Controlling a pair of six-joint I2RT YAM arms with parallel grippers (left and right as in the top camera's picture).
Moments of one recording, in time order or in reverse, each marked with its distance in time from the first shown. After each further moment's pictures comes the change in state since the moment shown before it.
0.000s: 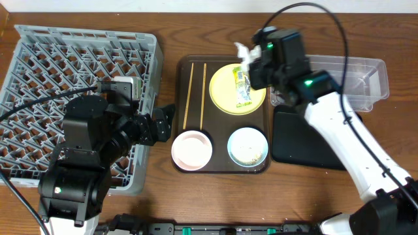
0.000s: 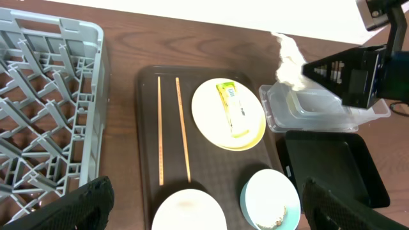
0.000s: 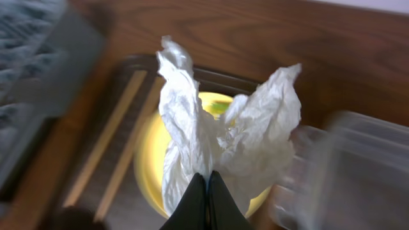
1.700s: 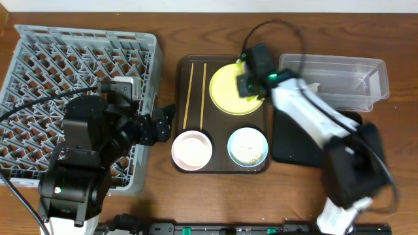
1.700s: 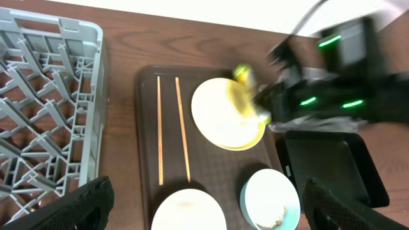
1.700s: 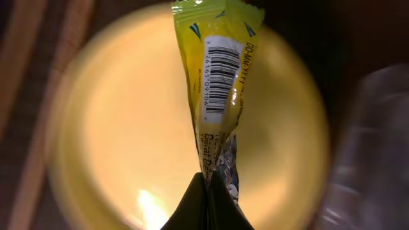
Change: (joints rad) left arm 0.000 0.000 0.000 0.000 0.002 0.000; right arm 0.027 0.282 -0.003 0.061 0.069 0.083
